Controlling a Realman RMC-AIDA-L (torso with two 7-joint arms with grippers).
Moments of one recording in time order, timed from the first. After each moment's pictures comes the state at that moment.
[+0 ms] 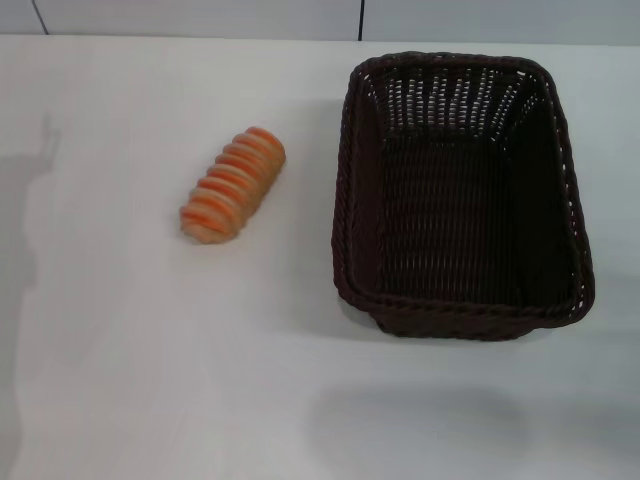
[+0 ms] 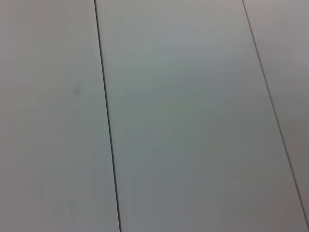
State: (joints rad) left arm -0.35 -2.07 -1.43 -0.29 2.58 1.19 -0.01; right arm 0.05 2.08 -2.41 -0.57 -1.84 1.57 2.95
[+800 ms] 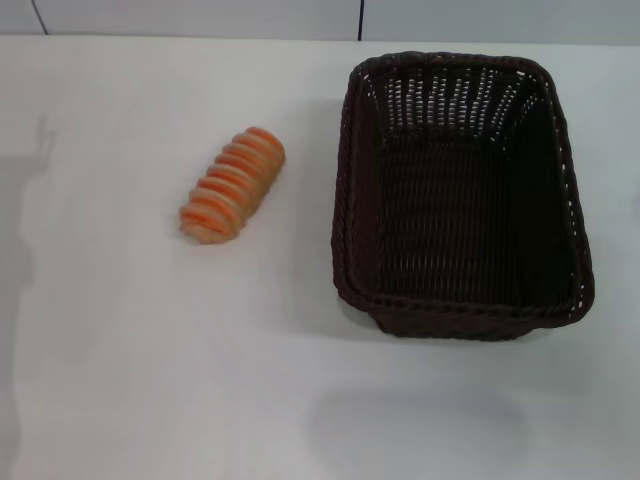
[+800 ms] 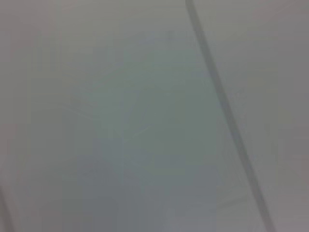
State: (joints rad) left arm -0.35 -2.06 -1.44 -0.29 2.57 1.16 -0.01; right arm -0.13 1.75 -2.42 -1.35 -1.93 0.99 2.84
